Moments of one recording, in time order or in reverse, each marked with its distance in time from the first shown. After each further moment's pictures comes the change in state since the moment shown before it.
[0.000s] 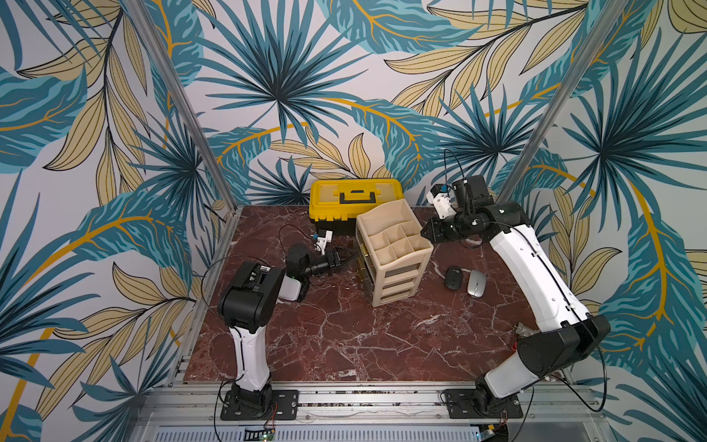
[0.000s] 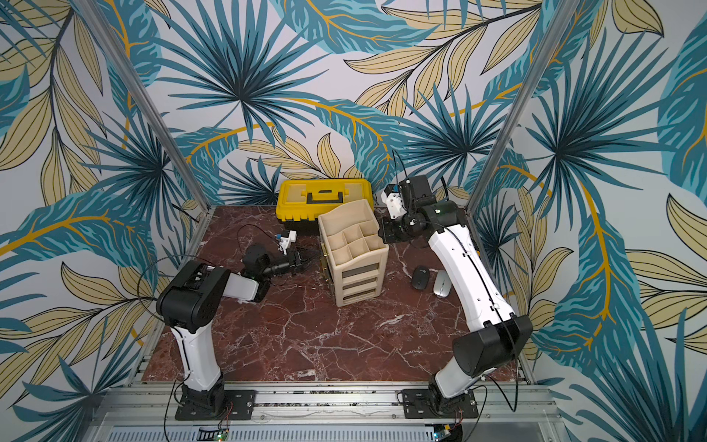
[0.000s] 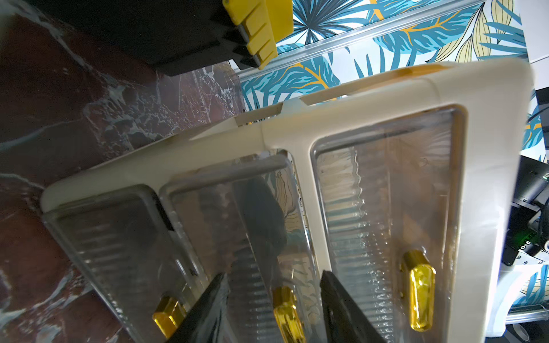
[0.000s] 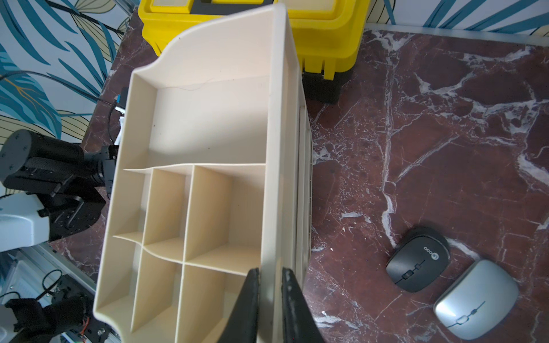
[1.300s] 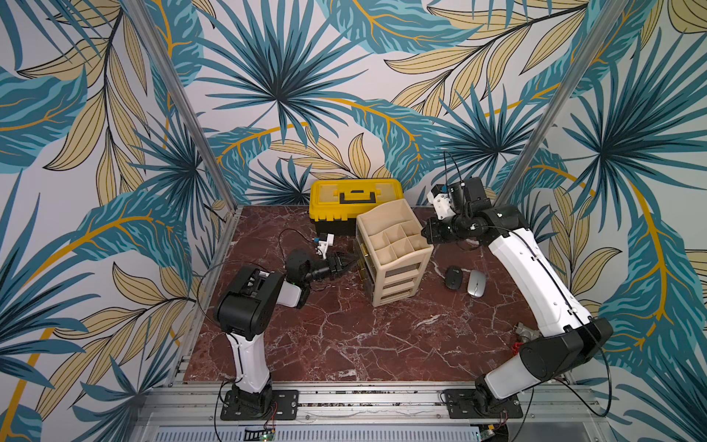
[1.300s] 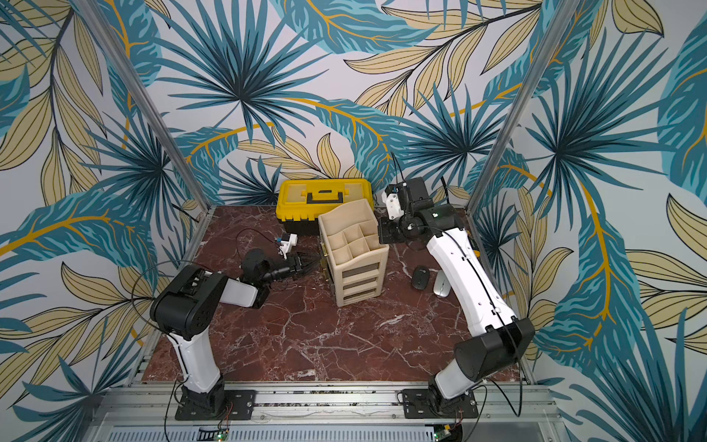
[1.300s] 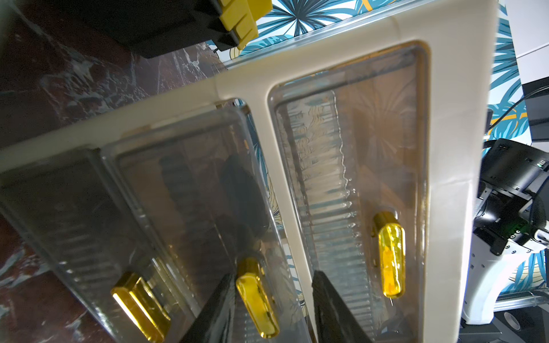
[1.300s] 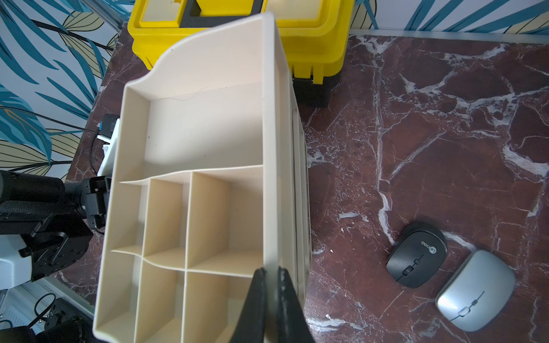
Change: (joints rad) left arm -0.042 -0.068 -0.083 0.056 -0.024 -0.029; right arm 0.034 -0.026 -0.036 0.042 0.072 0.080
